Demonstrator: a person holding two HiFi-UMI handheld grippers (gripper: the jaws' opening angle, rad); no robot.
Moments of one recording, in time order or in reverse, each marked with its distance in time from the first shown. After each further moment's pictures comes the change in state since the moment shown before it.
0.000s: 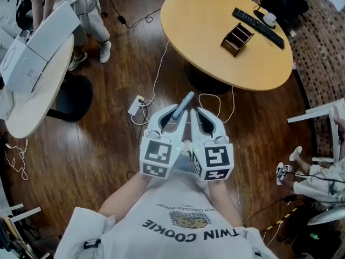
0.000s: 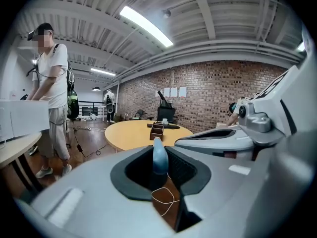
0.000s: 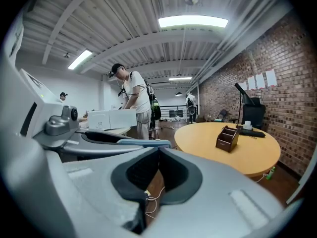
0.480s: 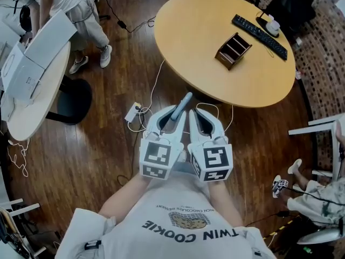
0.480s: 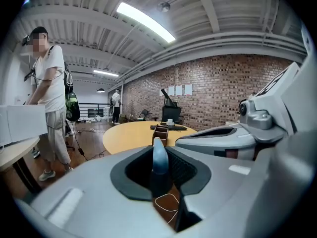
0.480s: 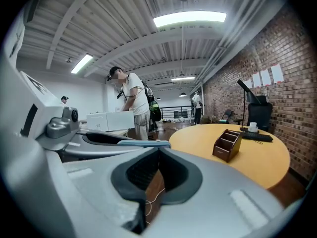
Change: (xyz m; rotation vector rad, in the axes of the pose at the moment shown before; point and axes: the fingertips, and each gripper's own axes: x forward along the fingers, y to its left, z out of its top) left arm 0.098 -0.009 0.031 0.009 0.012 0.077; right arm 0.042 -0.094 0.020 0.002 -0.011 0.072
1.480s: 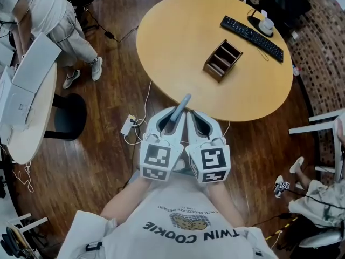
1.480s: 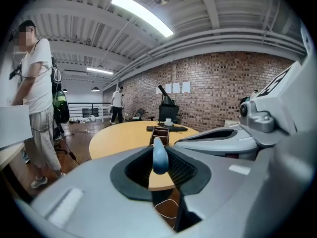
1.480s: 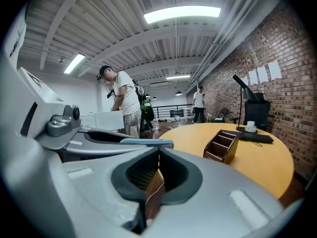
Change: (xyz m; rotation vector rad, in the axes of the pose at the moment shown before) left arm 0.116 0.005 0.029 0.026 0.011 -0.055; right arm 0.063 -0.093 0.015 0.024 0.009 -0.046
